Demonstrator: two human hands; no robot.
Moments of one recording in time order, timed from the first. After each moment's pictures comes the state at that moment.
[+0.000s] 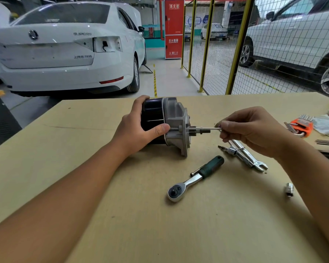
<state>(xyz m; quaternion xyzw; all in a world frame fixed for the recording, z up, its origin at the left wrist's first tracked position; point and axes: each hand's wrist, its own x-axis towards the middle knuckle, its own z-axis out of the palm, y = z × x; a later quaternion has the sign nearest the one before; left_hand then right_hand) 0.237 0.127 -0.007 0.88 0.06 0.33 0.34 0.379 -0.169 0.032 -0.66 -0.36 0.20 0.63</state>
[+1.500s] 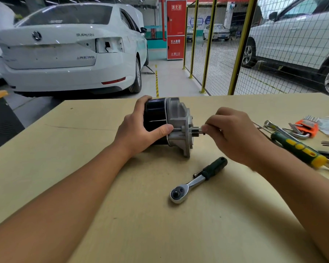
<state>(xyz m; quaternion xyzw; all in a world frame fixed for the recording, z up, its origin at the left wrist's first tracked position) 0.235 0.123 -0.006 0.89 0.09 0.33 0.30 0.333 -0.132 0.034 -0.81 -0.50 -0.20 0.23</state>
